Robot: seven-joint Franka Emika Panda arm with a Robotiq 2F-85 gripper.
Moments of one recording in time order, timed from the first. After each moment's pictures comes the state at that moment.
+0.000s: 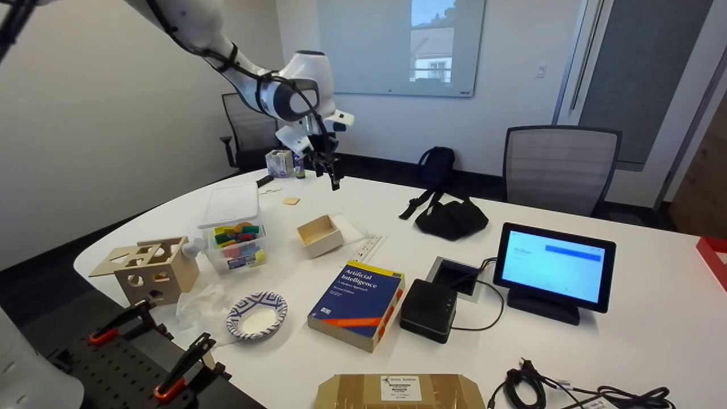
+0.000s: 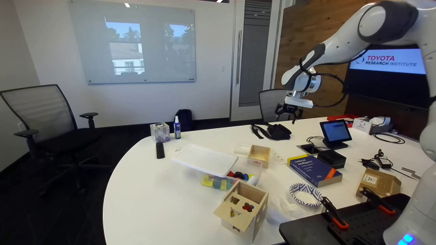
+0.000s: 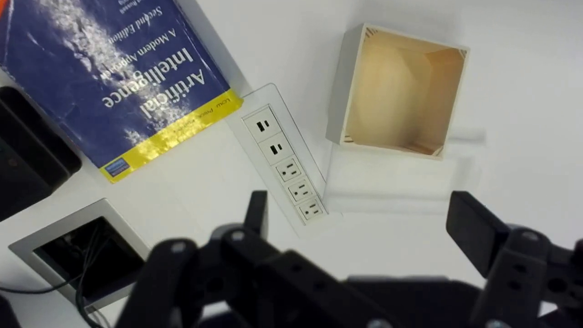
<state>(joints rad) -0.04 0.51 -0.09 -1.82 0.19 2.48 0.19</state>
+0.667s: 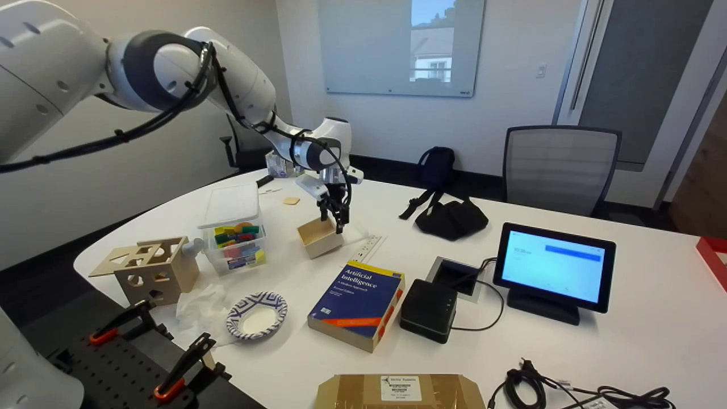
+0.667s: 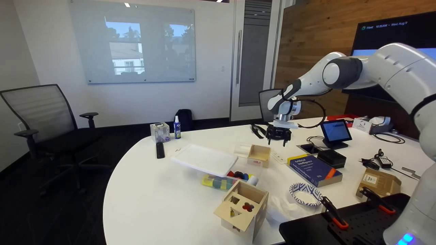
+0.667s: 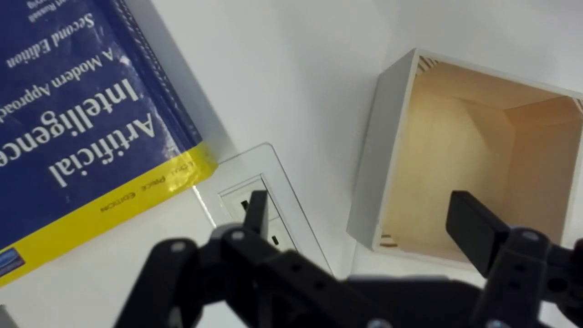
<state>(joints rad) -0.05 1.02 -0.07 -1.33 0.17 2.27 0.20</state>
